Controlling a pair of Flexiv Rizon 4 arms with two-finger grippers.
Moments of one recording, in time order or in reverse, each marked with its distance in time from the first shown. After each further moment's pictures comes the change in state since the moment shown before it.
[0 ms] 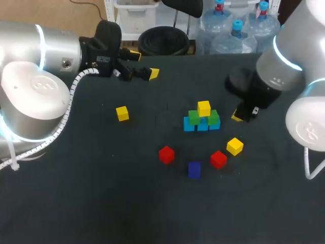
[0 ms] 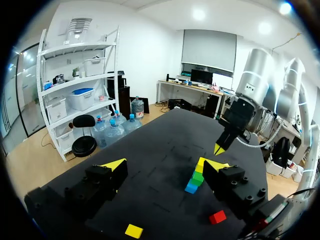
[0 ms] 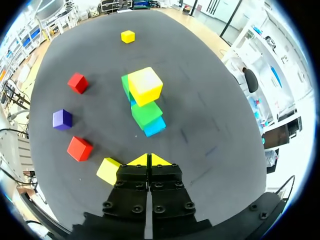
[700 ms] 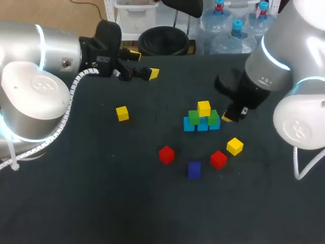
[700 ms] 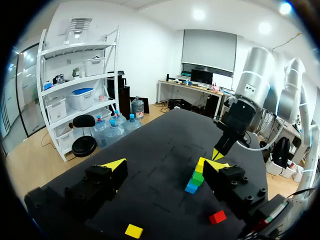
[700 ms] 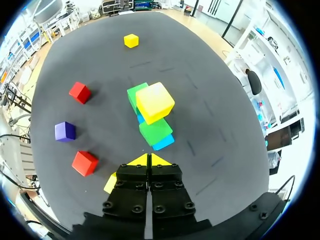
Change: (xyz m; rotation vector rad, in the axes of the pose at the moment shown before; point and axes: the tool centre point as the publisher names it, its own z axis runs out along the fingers) left arm 0.000 0.000 0.000 0.000 0.000 0.000; right arm -0.020 0.010 0.009 -0.026 -0.010 0.003
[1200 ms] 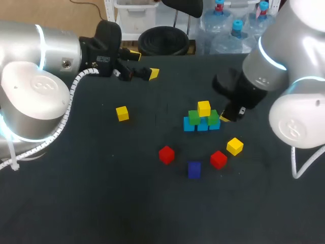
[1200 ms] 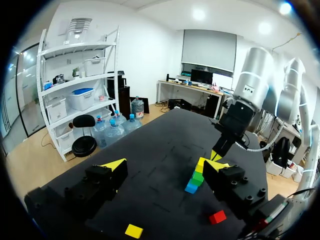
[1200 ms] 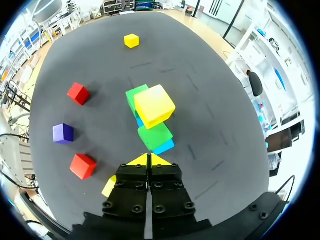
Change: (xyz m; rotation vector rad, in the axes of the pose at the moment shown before) left arm 0.000 0.000 0.000 0.000 0.000 0.000; right arm -0.004 -0.001 0.006 -0.006 -0.001 -0.012
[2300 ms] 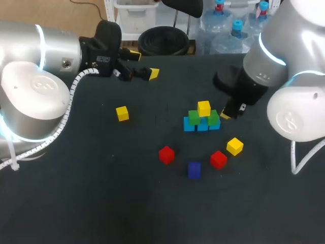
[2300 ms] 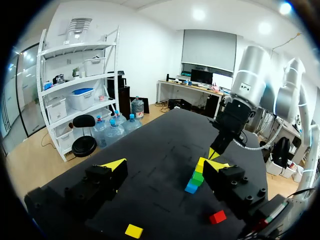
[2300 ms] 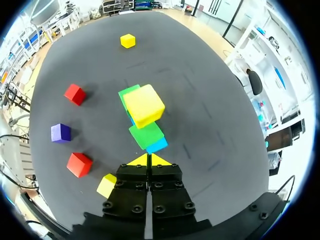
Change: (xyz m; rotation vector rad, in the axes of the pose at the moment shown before) left arm 0.000 0.000 0.000 0.000 0.000 0.000; right arm 0.002 -0.011 -0.002 -0.001 0.009 0.013
